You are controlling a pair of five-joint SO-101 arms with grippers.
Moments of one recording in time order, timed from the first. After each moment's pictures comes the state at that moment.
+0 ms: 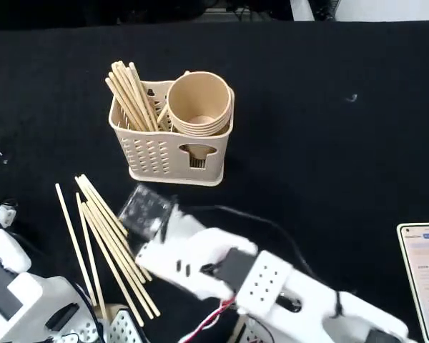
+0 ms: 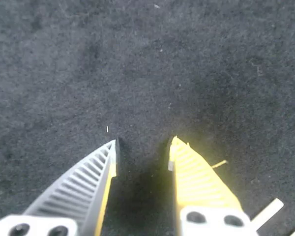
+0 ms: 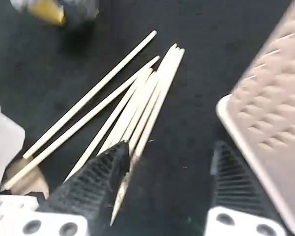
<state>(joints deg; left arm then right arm) -55.9 -5.9 43.3 42.4 19.3 -60.0 -48.7 69.4 28.4 3.6</state>
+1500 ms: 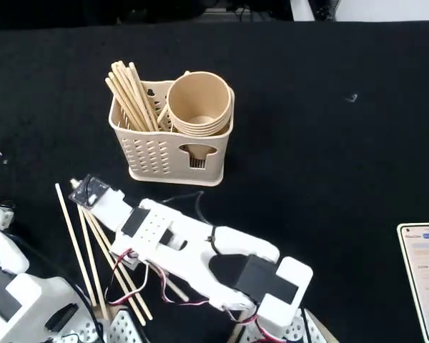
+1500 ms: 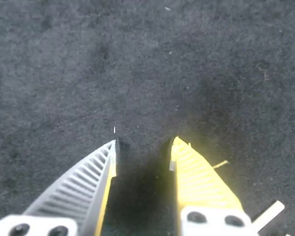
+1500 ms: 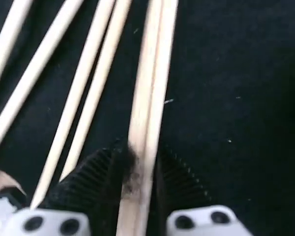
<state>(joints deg) -57.6 -5.9 43.3 42.5 19.4 -61.2 11.3 28.1 50.6 -2.9</state>
